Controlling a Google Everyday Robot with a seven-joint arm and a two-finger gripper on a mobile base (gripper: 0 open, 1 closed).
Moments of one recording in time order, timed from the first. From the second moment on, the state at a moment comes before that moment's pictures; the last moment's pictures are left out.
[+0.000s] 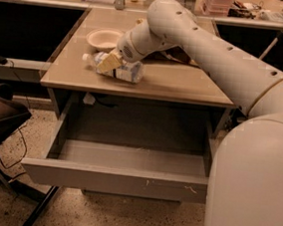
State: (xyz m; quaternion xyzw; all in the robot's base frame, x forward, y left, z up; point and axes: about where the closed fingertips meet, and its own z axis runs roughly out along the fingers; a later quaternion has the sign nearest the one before) arm 0.737 0.102 0.838 -0.51 0.76 0.20 0.36
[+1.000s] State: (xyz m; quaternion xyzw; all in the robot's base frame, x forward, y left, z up) arm 0.737 0.102 0.838 -0.51 0.76 0.20 0.36
